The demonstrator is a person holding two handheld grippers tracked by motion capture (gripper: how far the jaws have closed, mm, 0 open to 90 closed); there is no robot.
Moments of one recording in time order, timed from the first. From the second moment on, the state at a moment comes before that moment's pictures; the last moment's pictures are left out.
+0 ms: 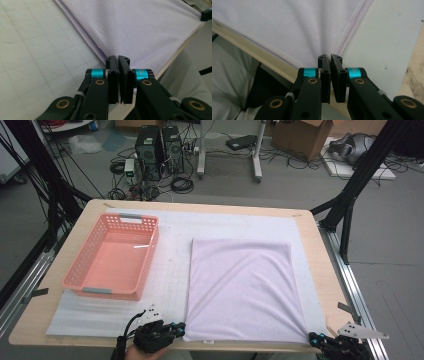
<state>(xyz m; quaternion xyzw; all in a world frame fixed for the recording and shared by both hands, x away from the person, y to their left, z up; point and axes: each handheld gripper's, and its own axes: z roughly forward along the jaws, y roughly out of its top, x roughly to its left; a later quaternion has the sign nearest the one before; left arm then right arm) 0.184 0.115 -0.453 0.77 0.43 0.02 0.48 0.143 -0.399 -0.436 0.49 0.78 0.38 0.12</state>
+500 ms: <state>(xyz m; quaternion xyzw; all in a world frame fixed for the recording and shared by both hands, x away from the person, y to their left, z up) 0.252 0.116 -0.434 0.72 0.40 0.11 0.55 0.171 -0.402 -0.427 0.49 0.74 0.43 0.16</state>
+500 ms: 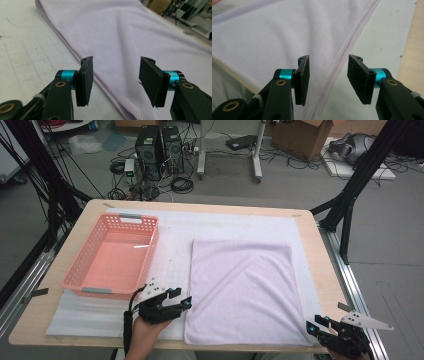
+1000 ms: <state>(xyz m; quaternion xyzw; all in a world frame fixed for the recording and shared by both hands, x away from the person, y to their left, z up) 0.343 0.085 -0.429 0.74 0.41 0.15 0.52 0.255 -0.387 -0.430 0.48 0.75 0.43 0.17</state>
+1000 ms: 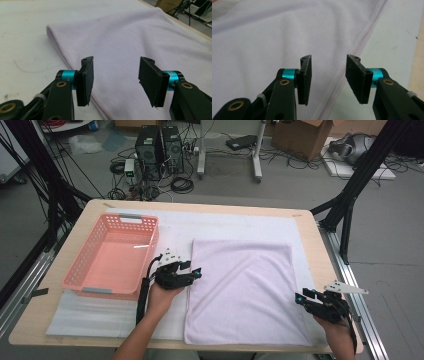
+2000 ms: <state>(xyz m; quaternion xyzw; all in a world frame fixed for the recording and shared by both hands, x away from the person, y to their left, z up) 0.426 0.078 -0.443 0.72 0.48 0.16 0.48 0.353 -0.377 -0.426 0.47 0.77 0.40 0.17</state>
